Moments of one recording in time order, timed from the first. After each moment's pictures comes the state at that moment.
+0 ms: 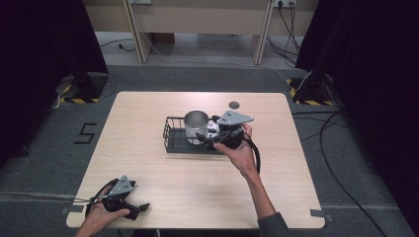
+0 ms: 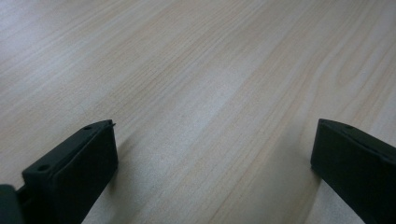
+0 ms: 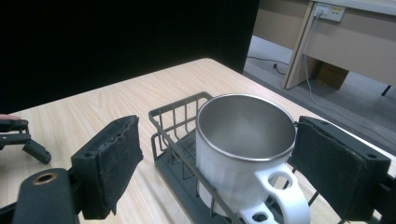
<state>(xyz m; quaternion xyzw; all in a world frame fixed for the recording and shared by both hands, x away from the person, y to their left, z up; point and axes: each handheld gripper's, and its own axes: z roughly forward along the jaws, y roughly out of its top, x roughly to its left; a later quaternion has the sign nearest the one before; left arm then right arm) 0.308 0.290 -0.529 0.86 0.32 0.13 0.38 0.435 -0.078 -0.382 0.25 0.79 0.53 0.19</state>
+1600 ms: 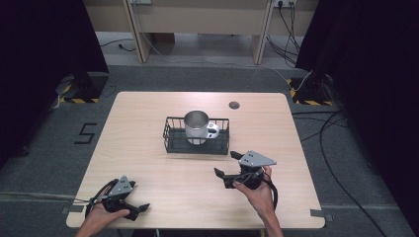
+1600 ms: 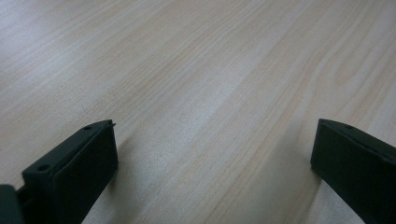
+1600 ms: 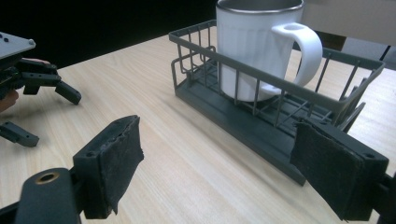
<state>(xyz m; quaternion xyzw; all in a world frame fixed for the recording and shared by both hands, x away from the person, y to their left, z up) 0.306 0.291 -0.529 0.86 0.32 0.13 0.38 0.355 -0.134 -0.451 0.30 0.77 0.53 0.17</state>
